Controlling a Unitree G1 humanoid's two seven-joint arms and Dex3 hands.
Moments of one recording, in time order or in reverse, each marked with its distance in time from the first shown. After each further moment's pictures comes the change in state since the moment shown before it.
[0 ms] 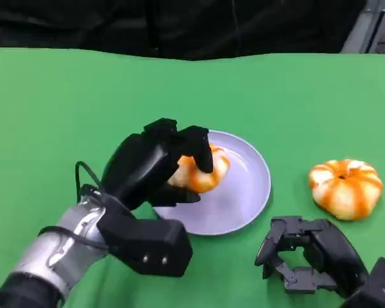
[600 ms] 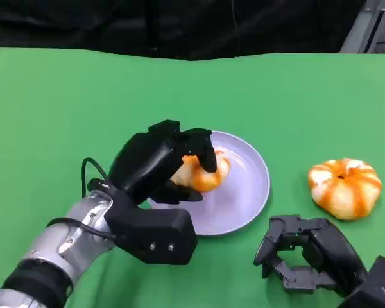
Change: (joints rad) left arm -0.067 -0.029 -0.016 0.146 -0.001 -0.030 0.009; right arm 0.001 0.000 0.004 -0.006 0.000 0.013 -0.001
